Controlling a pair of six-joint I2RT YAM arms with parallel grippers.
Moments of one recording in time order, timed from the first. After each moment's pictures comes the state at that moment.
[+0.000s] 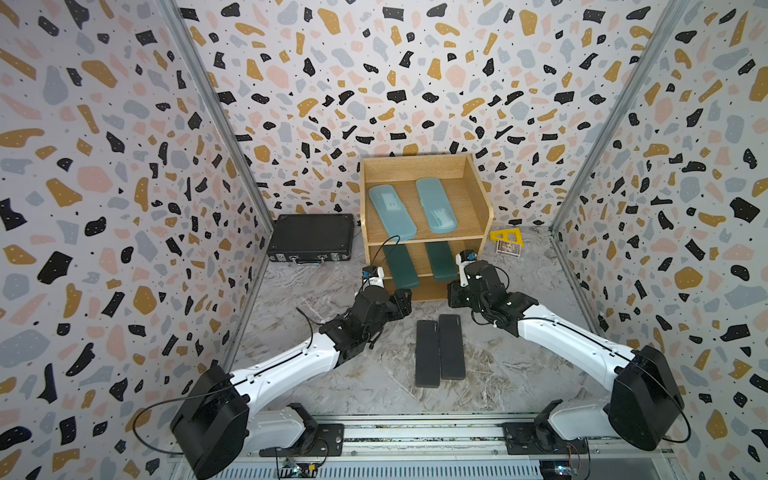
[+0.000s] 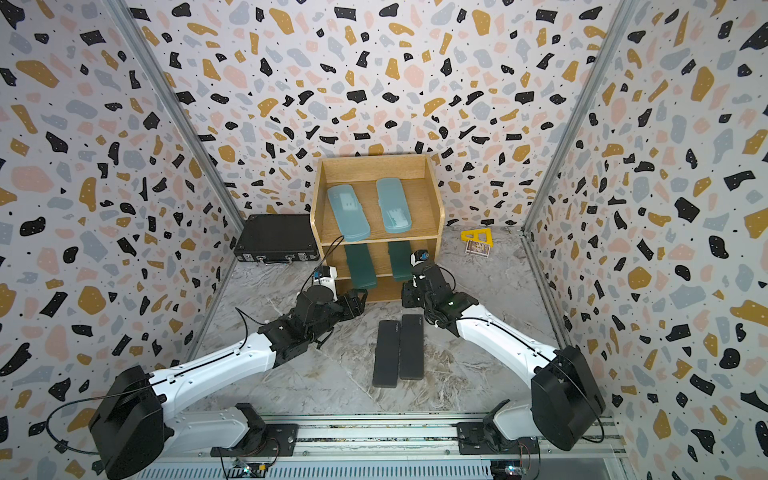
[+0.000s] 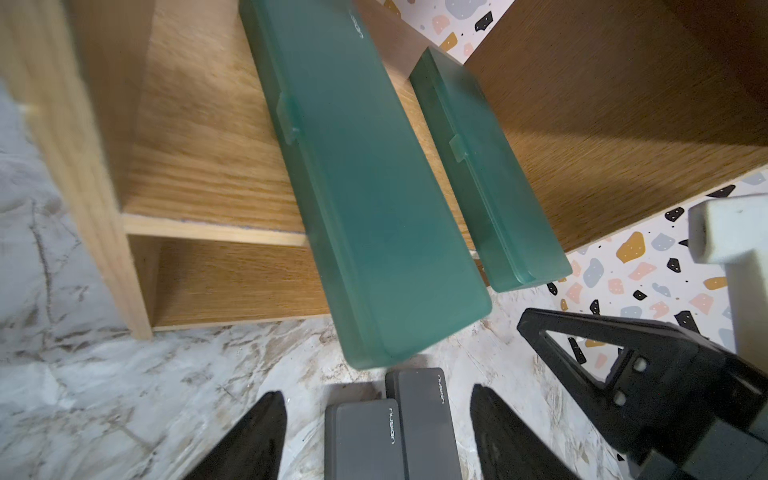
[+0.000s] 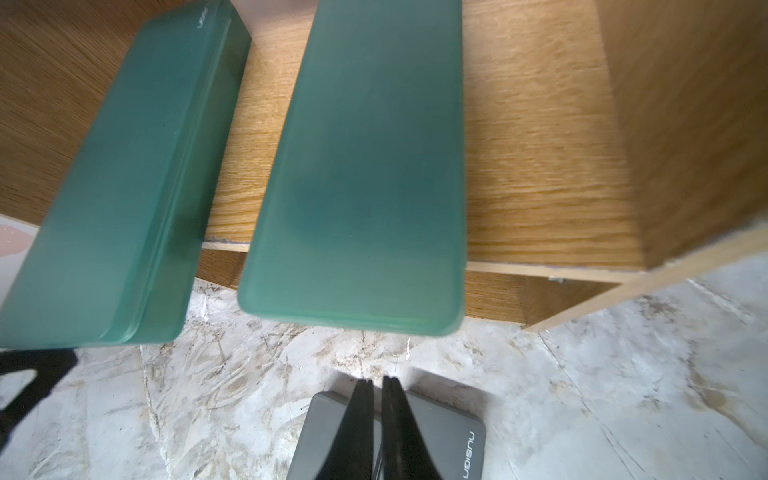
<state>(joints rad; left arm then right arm) -0.74 1.25 0.76 0.04 -0.20 -0.76 0.64 1.39 0.98 -0.24 0.10 0.43</state>
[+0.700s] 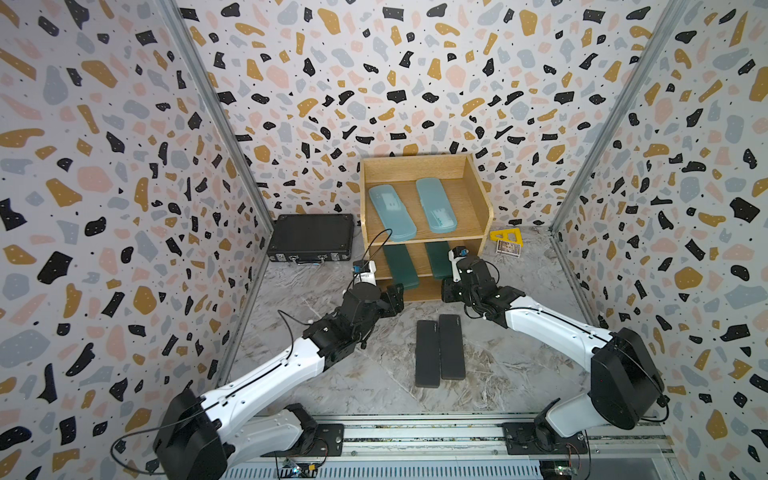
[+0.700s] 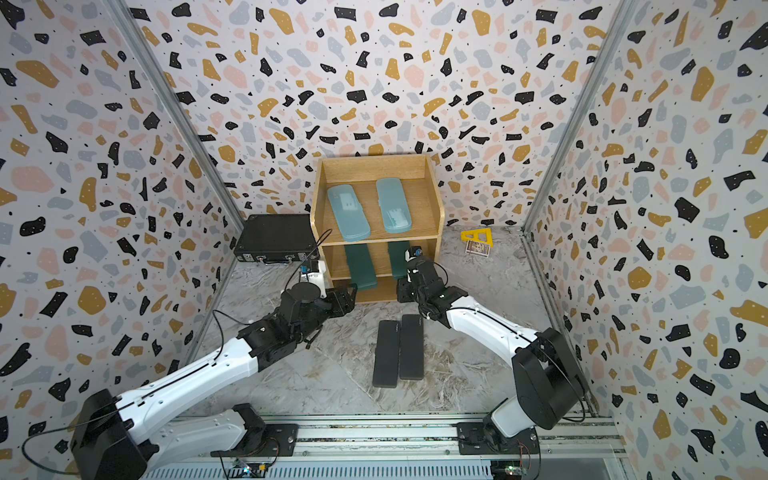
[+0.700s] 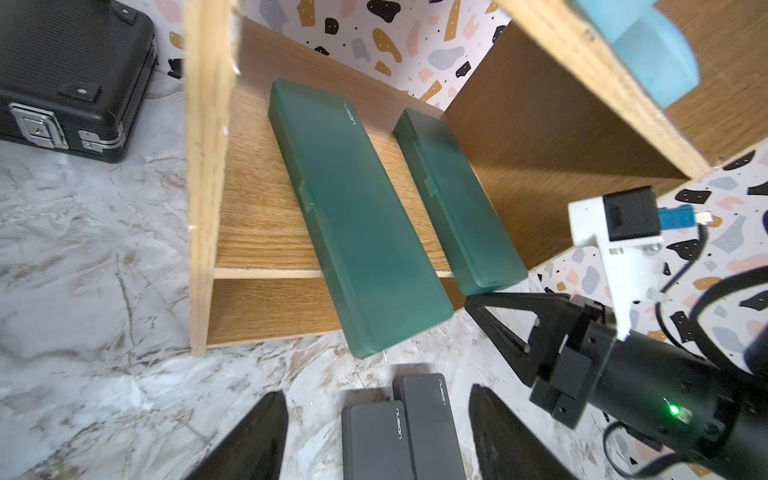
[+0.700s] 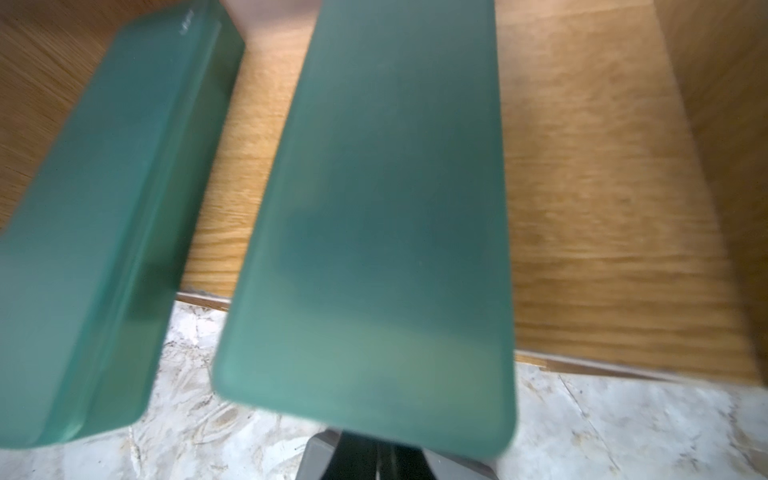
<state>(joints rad) -0.74 1.06 0.80 -0.16 -0.23 -0.68 0.63 1.50 1.04 -0.18 0.08 0.40</state>
